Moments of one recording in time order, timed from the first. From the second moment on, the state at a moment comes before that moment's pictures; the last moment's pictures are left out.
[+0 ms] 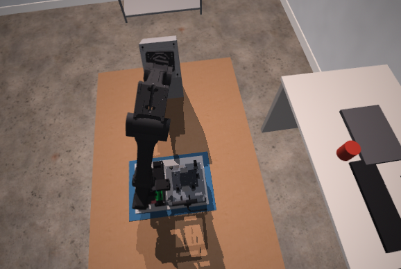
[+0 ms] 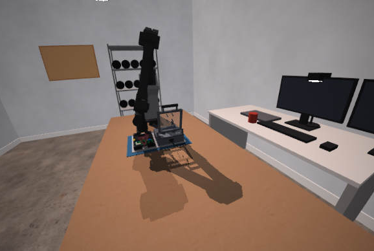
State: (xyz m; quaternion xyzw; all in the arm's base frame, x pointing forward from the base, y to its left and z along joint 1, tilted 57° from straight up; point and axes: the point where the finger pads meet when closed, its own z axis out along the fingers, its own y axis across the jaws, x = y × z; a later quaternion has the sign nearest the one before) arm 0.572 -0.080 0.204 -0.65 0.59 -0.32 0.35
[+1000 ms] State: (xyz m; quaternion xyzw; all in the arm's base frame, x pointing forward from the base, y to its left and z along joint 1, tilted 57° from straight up) arm 0.573 -0.080 0.204 -0.65 0.59 -0.32 0.35
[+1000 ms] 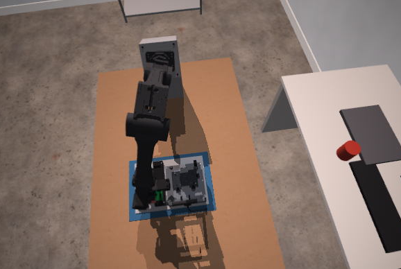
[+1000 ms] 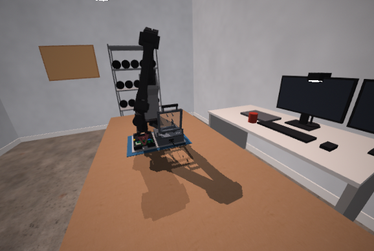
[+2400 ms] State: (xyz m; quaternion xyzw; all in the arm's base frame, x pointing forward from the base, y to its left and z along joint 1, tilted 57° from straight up) arm 0.573 -0.080 0.204 -0.65 0.59 -0.32 0.35
